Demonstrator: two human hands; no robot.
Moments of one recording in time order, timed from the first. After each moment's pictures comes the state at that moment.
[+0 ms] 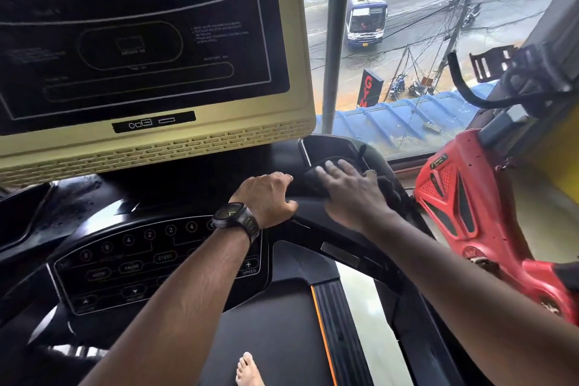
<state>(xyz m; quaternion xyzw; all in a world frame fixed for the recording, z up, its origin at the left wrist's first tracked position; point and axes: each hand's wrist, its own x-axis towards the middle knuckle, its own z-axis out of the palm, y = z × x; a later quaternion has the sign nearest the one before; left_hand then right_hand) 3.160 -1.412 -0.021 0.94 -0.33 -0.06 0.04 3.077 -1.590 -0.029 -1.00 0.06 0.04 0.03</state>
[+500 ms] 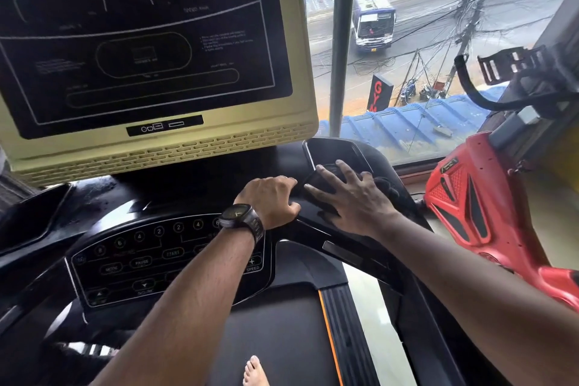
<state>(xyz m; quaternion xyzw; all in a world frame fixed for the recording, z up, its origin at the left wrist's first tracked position) 3.149 -1.411 -0.016 0.94 -0.33 -0.05 0.01 3.076 -1.611 -0.060 -0.99 -0.08 -0.01 -0.08</state>
